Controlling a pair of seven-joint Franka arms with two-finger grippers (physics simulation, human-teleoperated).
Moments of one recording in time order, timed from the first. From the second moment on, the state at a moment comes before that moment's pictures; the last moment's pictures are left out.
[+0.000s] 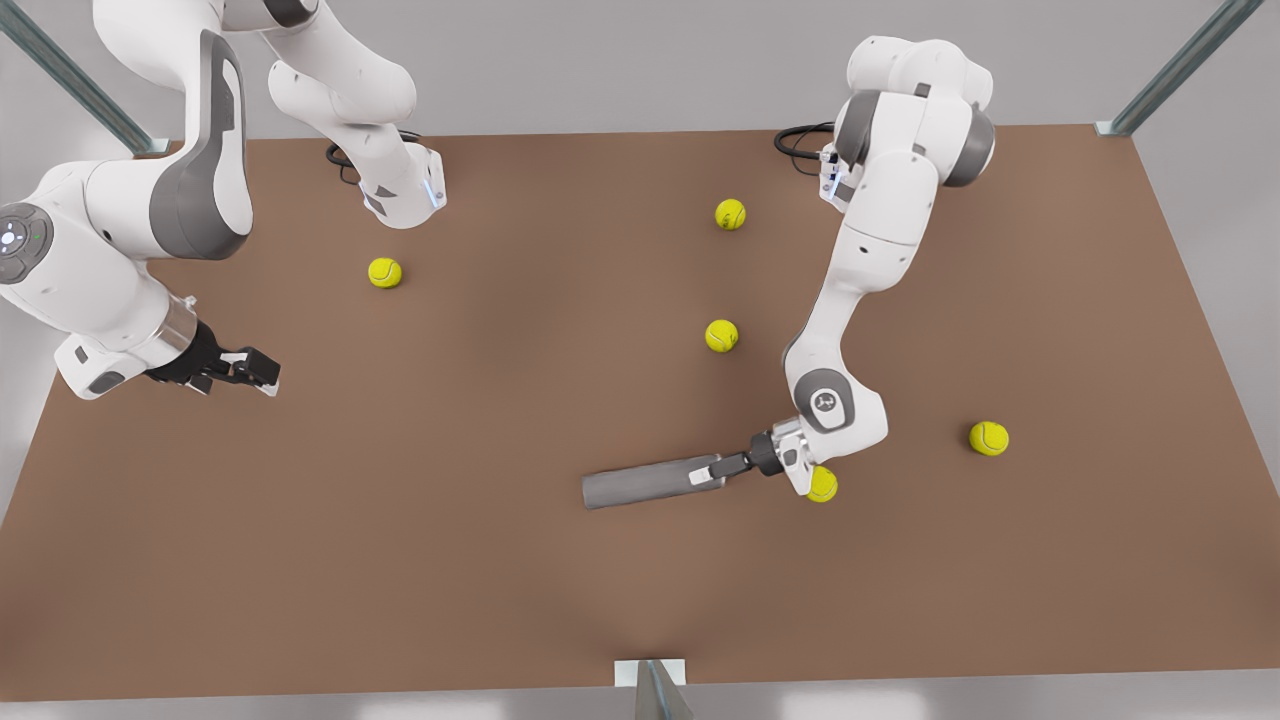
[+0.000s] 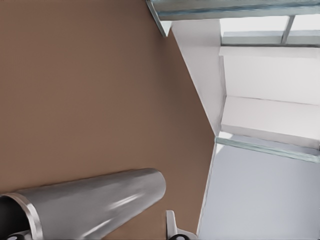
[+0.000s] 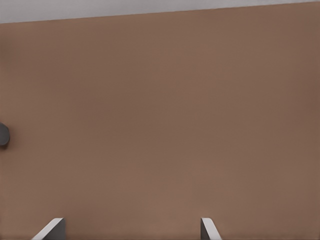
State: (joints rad) left arm -0.44 0.84 0.07 -1.57 -1.79 2.25 0.60; right arm -0.09 0.14 0.09 -1.52 0.00 1.69 0.07
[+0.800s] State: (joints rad) left arm -0.44 0.72 0.08 -1.57 -1.81 2.18 0.52; right arm -0.09 0.15 0.09 -1.51 0.00 1.68 0.10
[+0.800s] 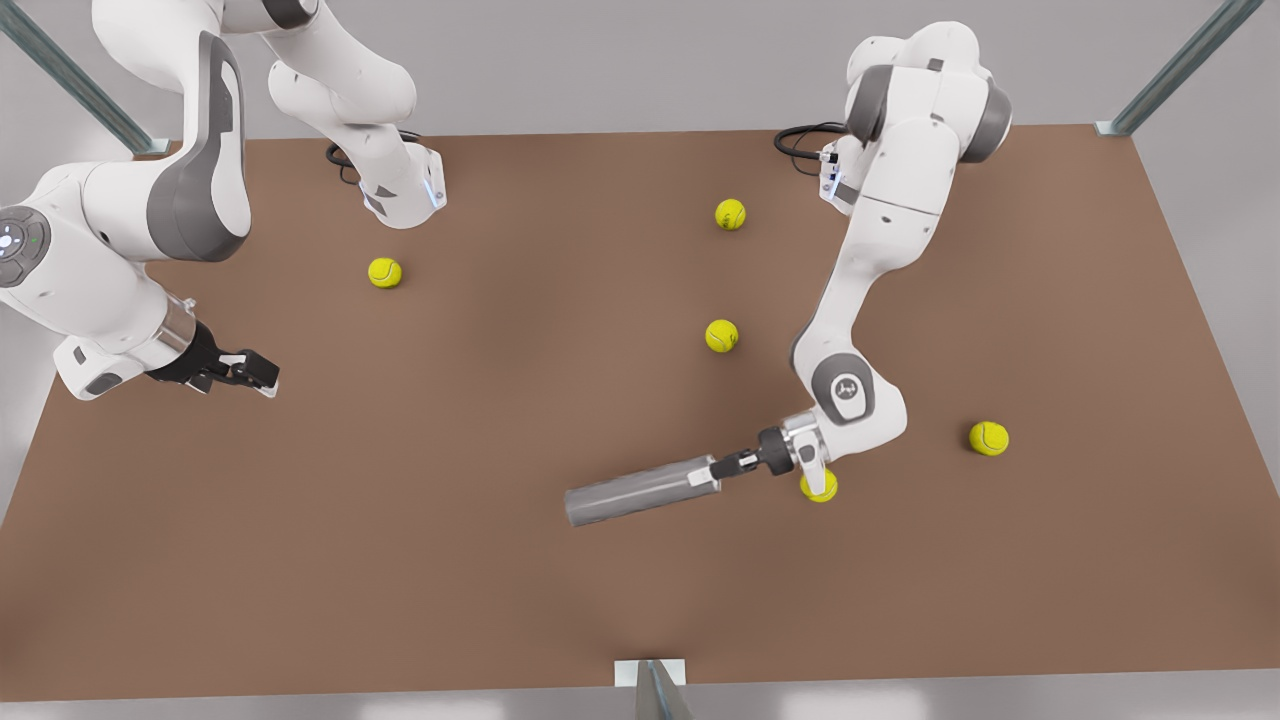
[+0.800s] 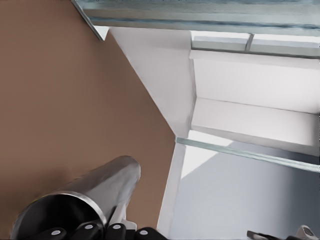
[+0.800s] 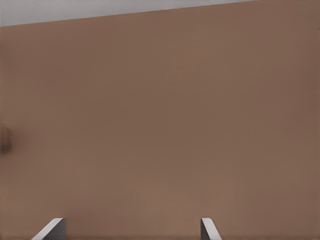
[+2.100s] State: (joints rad) left arm -0.45 0.42 0.29 -1.53 -0.15 1.85 -0.06; right arm -0.09 0.15 0.09 -1.51 0.00 1.68 0.11
